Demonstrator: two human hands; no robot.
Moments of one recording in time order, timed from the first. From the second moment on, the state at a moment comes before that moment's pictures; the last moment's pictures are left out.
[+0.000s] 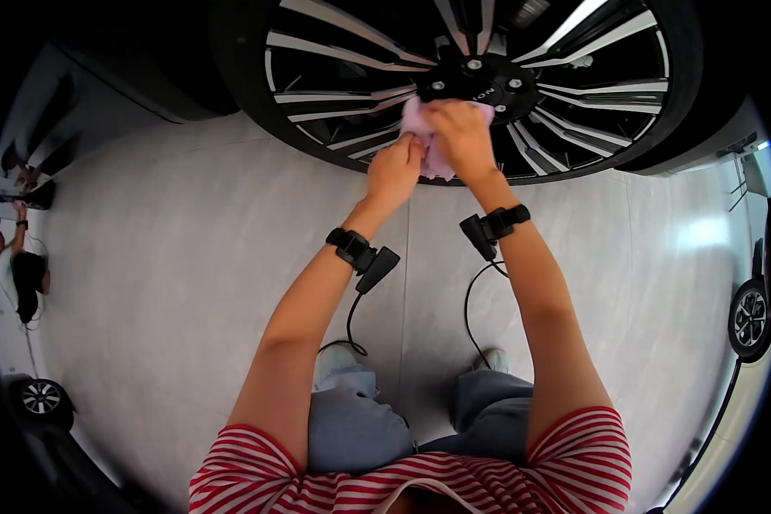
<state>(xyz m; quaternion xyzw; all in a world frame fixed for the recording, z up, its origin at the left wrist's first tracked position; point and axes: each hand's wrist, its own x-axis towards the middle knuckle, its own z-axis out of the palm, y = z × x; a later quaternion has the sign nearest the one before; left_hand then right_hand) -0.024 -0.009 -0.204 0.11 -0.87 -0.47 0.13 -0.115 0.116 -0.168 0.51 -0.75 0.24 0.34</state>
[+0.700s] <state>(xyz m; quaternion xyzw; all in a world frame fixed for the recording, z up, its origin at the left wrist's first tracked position) -0.022 0.004 -0.159 0.09 -0.78 -0.58 0.22 -0.099 0.101 -0.150 0.34 -0.77 0.36 0.40</state>
